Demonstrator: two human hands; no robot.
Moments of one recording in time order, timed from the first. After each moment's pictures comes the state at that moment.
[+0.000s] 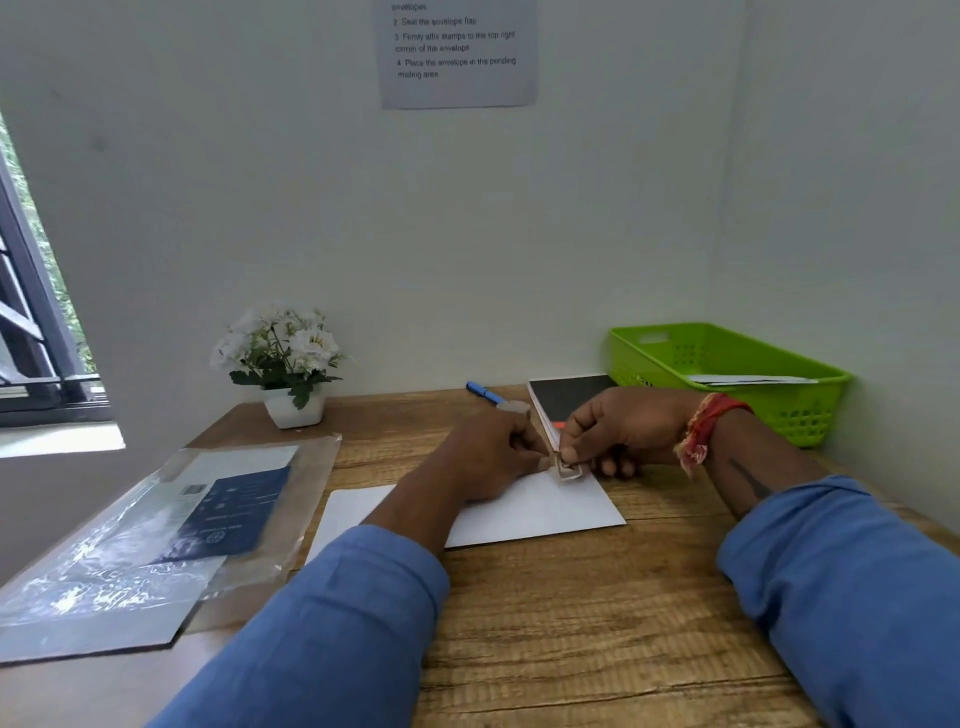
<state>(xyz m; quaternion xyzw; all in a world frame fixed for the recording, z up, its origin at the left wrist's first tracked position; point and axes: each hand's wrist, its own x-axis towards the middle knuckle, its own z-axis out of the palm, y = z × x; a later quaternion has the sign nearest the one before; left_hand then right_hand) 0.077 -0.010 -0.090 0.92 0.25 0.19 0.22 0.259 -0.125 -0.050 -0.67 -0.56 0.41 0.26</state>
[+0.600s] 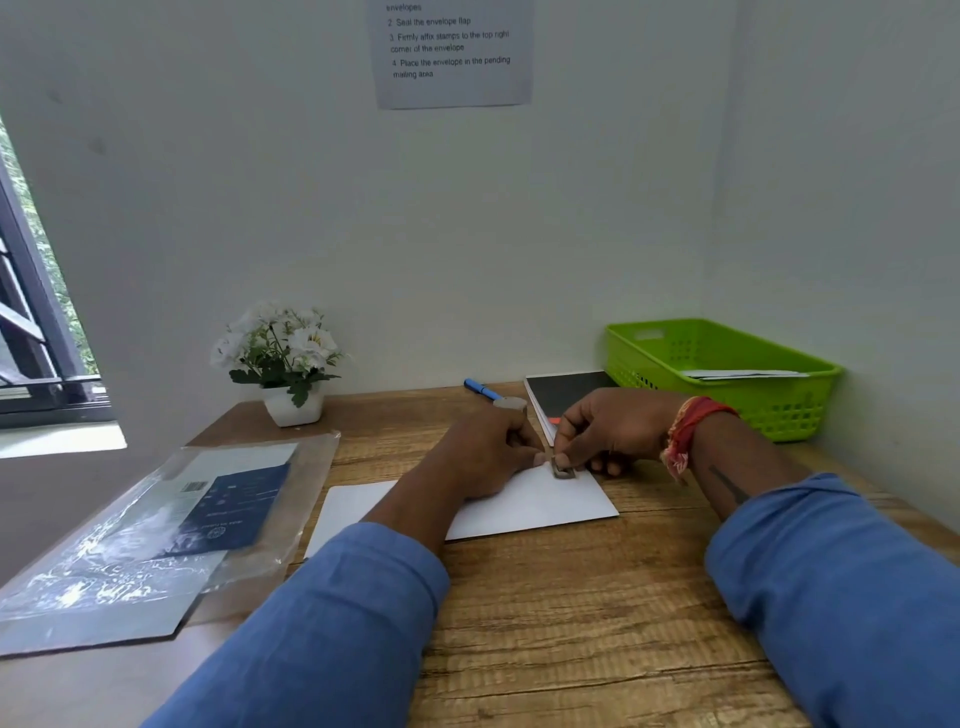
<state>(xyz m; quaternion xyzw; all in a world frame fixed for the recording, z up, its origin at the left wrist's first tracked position) 0.077 -0.013 -0.092 0.92 0.25 0.20 0.20 0.252 -0.124 -0.053 -0.71 -0.58 0.33 0.23</state>
